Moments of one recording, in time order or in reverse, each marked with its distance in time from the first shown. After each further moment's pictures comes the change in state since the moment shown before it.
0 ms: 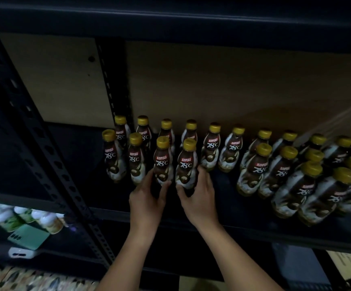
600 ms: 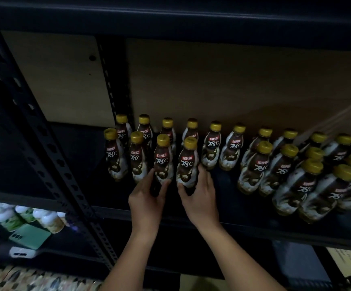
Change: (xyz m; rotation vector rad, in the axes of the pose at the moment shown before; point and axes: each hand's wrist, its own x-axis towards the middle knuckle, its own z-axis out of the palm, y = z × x) left_hand -0.006 -0.015 0.008 0.011 0.110 0.005; right_hand -0.005 -0.003 0.001 -0.072 0.007 0.007
